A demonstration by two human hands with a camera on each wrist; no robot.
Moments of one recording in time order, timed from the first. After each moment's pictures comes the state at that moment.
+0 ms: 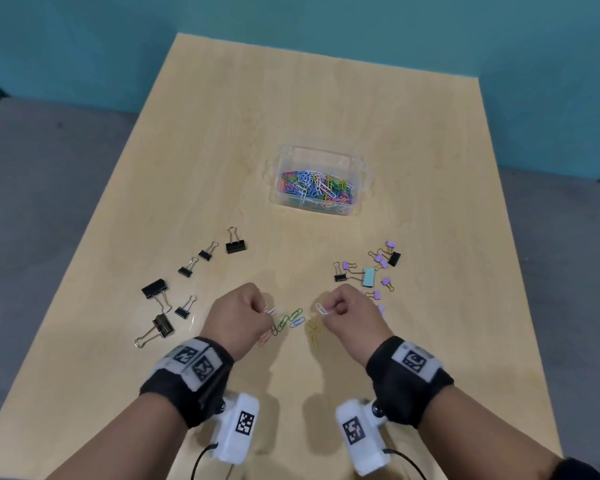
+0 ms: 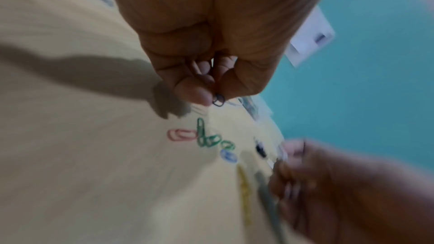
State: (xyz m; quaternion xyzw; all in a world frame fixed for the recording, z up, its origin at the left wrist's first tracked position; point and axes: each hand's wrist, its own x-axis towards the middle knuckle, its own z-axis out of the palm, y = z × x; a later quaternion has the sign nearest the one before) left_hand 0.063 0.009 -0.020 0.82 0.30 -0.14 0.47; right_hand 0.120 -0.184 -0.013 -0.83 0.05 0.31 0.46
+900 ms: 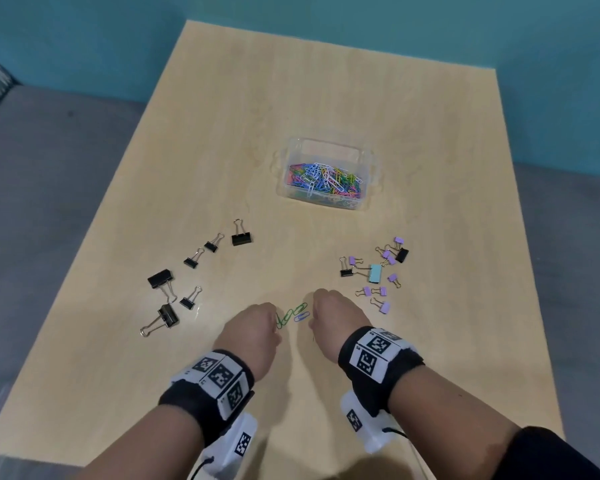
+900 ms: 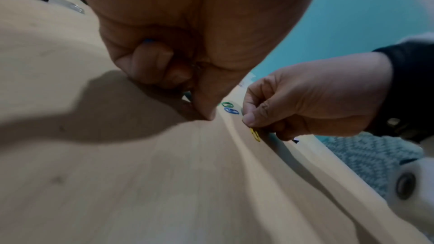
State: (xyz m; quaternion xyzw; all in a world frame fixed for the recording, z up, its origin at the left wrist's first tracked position) left_hand 0.042 -0.012 -0.027 0.91 0.20 -0.22 0.28; right_hand 0.119 -0.155 -0.018 -0.92 -0.19 0.33 0.14
